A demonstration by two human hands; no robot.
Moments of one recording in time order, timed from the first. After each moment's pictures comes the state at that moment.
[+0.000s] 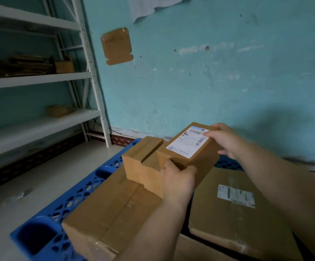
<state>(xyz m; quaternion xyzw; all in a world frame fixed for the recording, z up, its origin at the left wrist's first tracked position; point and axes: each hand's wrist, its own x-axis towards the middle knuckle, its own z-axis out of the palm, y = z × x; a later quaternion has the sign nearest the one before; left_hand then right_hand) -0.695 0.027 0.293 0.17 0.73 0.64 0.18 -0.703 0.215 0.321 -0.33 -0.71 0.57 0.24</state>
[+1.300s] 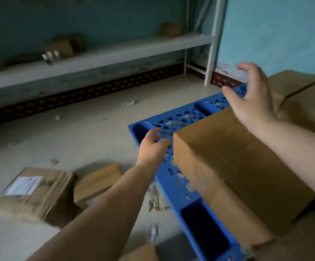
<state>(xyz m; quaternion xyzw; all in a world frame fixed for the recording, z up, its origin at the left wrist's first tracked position) -0.830 -0.268 0.144 -0.10 0.77 0.63 0.01 -0.864 -0.058 0.215 0.07 -0.86 0.37 0.35</state>
